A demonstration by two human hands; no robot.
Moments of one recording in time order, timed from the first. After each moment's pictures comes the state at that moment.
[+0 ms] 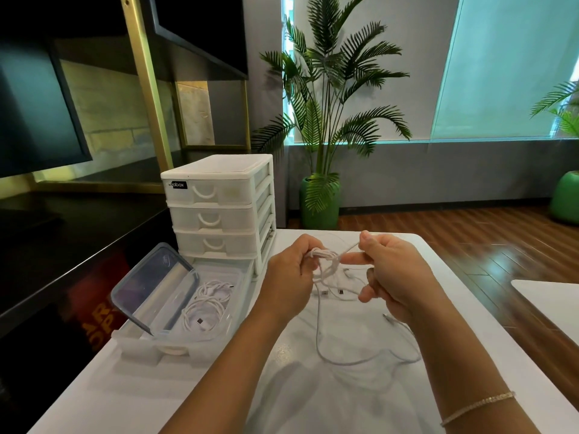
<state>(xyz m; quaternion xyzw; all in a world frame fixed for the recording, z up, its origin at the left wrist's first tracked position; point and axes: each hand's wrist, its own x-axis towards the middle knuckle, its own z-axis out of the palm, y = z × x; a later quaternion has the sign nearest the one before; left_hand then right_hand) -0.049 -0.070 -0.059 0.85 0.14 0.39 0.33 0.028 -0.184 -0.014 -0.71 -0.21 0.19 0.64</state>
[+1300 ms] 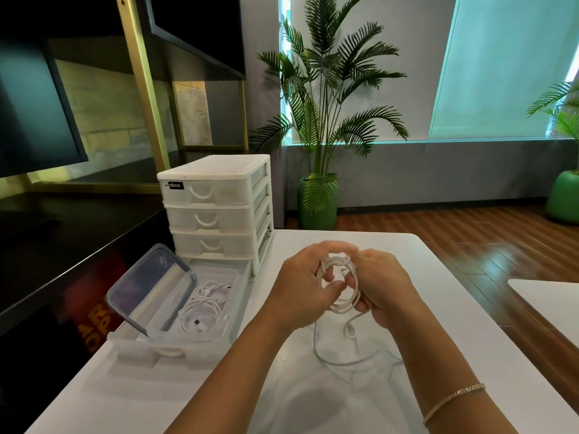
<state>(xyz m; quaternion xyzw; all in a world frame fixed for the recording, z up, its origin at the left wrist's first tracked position) -0.054 -0.091 -0.050 0.86 0.06 0.33 0.38 0.027 -0.177 -0.029 -0.77 -0.20 0.18 0.58</state>
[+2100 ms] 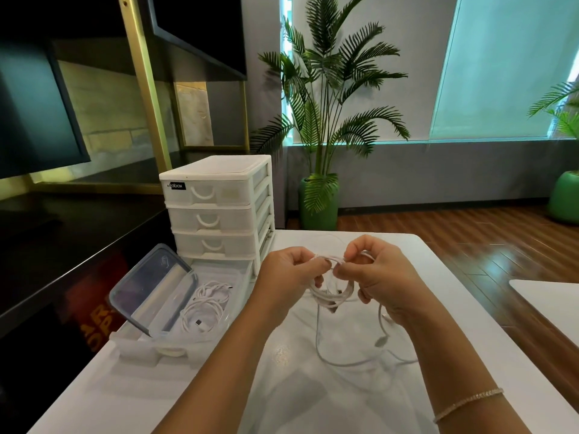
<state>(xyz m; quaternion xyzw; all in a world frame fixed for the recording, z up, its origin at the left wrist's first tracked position) -0.053 -0.077 -0.043 0.73 0.24 0.29 0.57 0.030 -0.188 -0.024 -0.72 -0.32 0.18 0.59</state>
